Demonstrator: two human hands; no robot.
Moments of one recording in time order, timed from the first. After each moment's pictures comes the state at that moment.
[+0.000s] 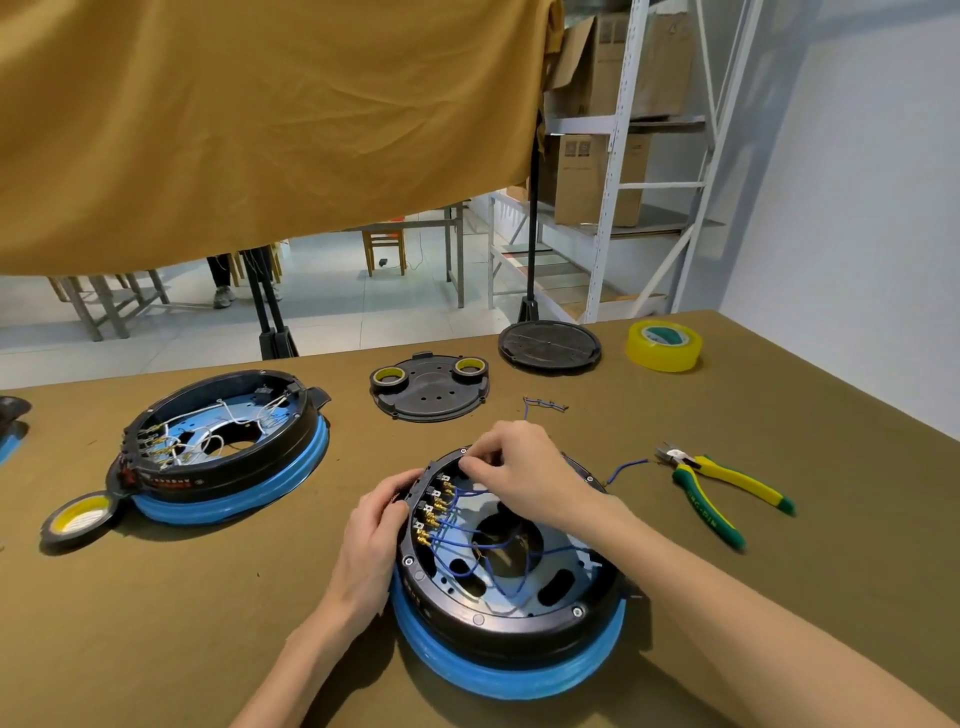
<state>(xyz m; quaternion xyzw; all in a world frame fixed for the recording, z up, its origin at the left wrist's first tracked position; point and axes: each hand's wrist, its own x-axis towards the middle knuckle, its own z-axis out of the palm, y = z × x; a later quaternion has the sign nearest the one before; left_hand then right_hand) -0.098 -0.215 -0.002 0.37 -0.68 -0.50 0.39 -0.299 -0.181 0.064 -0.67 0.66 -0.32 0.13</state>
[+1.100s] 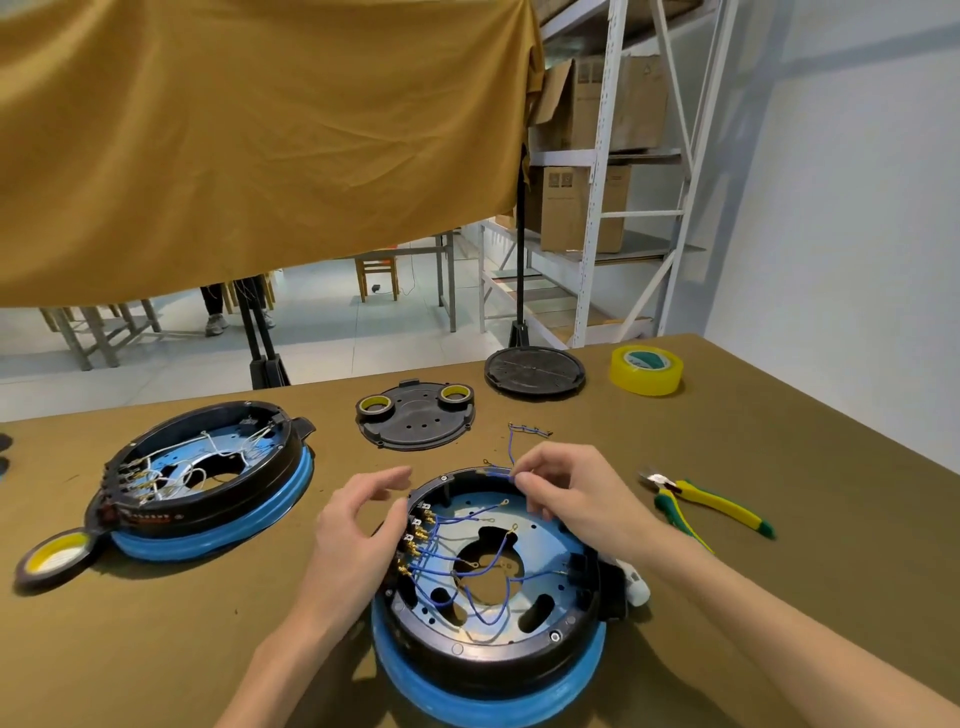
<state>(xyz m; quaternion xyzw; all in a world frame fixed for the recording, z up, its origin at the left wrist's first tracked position) -0.108 -0.213 0.037 0.39 -0.74 -0.33 0.44 -0.356 -0.126 0.081 -0.62 0.59 -0.45 0.25</state>
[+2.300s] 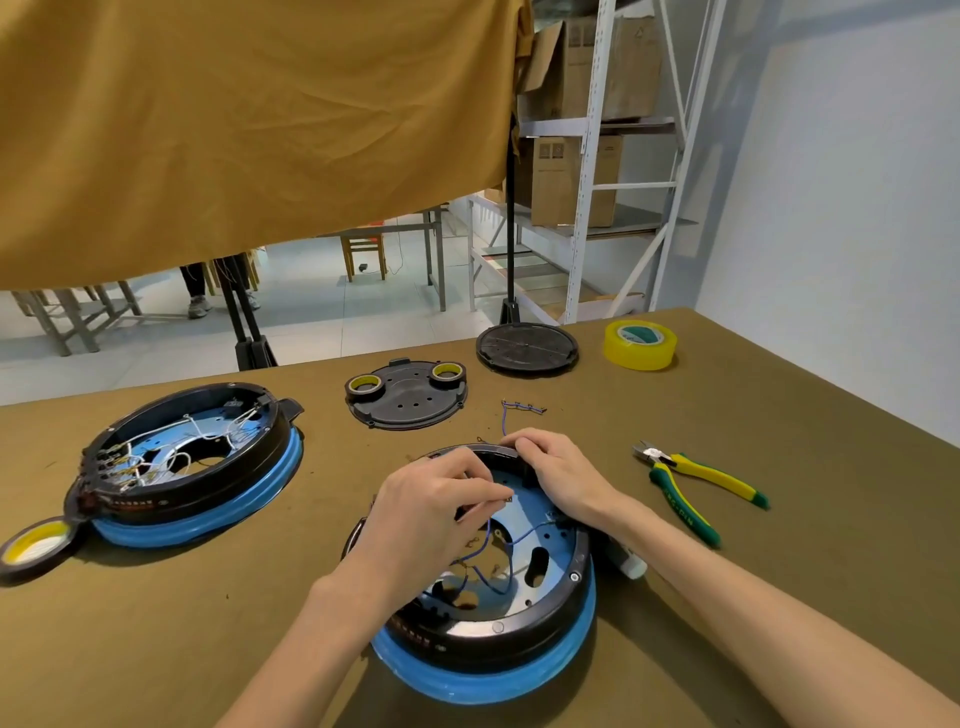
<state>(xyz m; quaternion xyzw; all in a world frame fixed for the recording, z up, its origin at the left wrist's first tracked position) -0.152 -0.193 0.068 0.17 -0.91 -0.07 0.36 -0.370 -0.176 0.035 -0.56 0.69 -0.39 0.24</state>
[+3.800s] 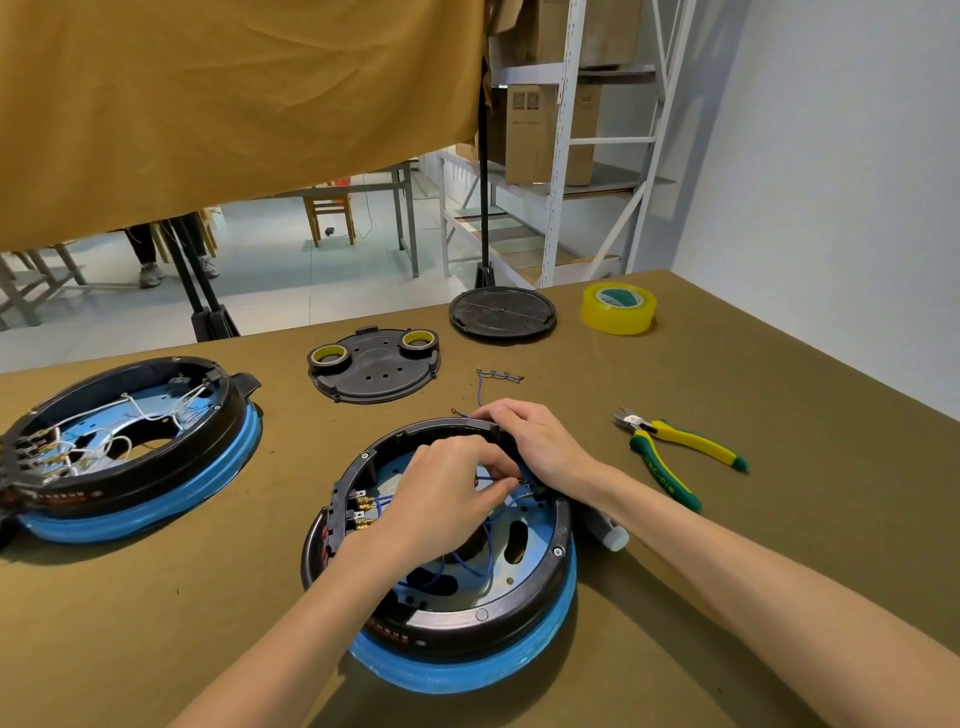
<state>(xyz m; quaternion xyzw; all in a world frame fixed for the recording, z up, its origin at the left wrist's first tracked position) -0.207 -0.207 0.044 0.29 -0.91 -0.24 0.20 -0.372 -0.183 0.030 -0.52 0.65 -0.46 0.32</state>
